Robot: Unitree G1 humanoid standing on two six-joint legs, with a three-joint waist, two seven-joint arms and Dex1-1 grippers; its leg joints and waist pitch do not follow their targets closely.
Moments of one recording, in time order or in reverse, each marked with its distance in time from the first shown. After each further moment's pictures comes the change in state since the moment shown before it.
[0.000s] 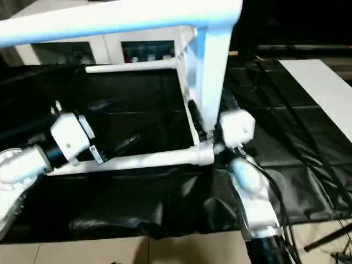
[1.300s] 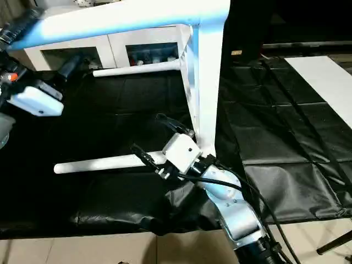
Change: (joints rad) left arm -0.243 0.120 0.221 0.330 0.566 -0.402 0.416; right arm -0.007 0.014 0.241 0.006 -0.091 0.232 0.227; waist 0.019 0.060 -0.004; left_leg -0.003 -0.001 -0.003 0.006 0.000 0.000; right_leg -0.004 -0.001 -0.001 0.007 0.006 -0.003
